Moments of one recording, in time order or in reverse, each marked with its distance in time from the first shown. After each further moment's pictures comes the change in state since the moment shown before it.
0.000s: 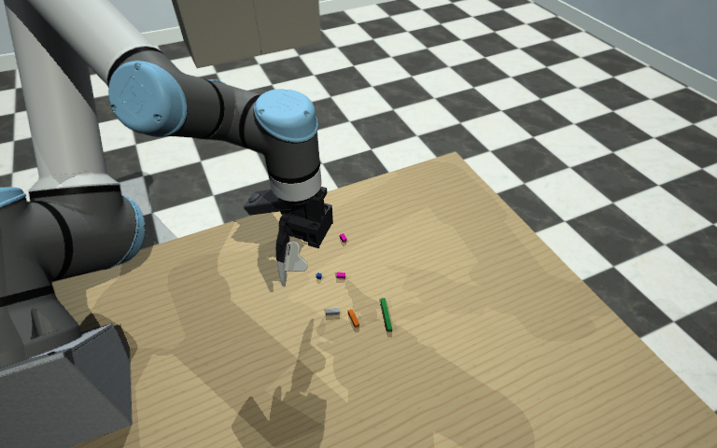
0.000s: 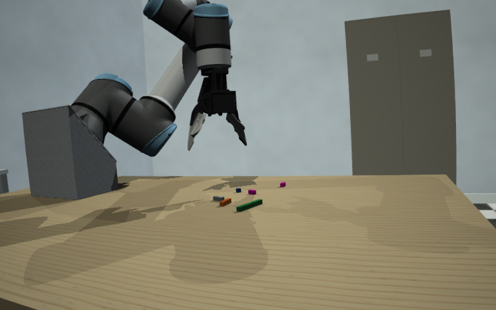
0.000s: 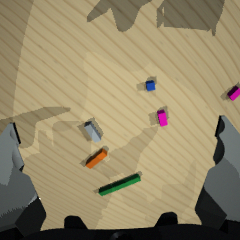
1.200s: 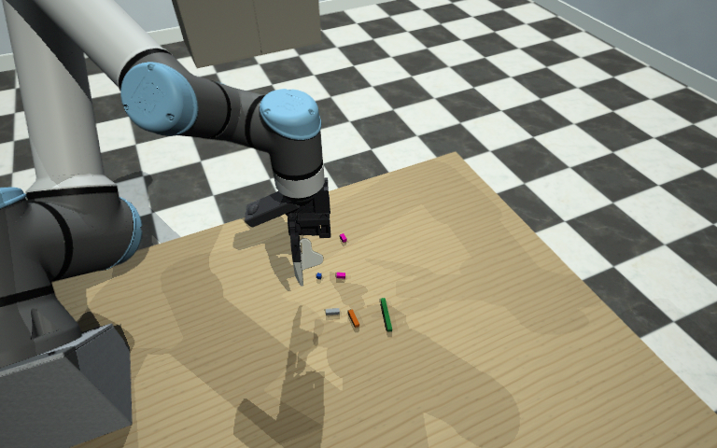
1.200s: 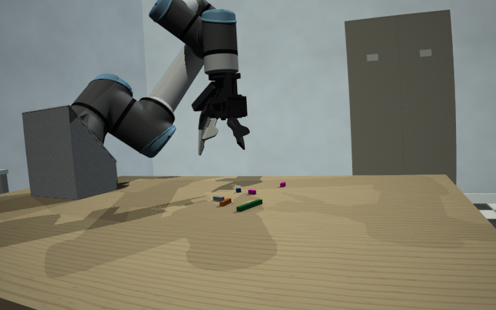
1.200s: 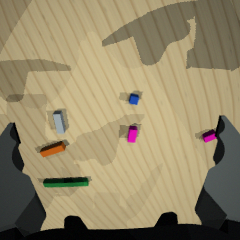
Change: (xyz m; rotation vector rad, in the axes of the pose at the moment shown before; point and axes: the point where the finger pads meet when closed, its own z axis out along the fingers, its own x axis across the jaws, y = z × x) arm 0.013 -0.002 0.012 -0.001 -0.007 -0.409
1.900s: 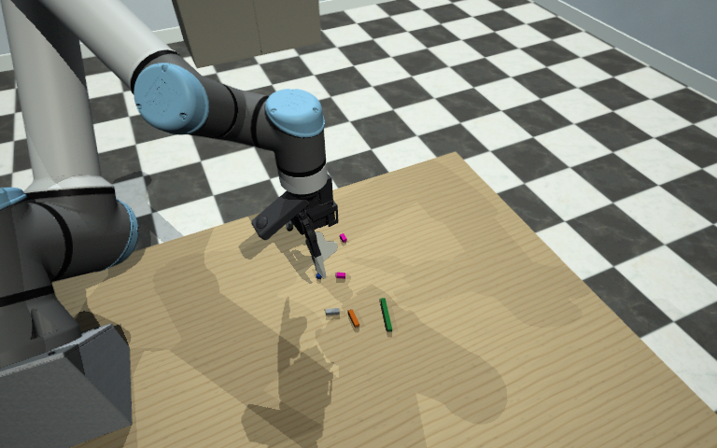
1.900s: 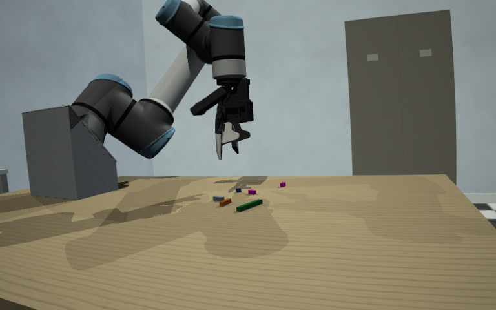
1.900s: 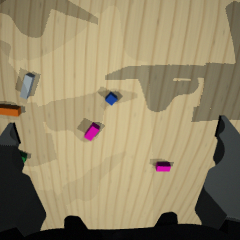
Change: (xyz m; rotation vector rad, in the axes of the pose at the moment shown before) arm 0.015 0.007 0.013 -0.001 0.000 -0.507
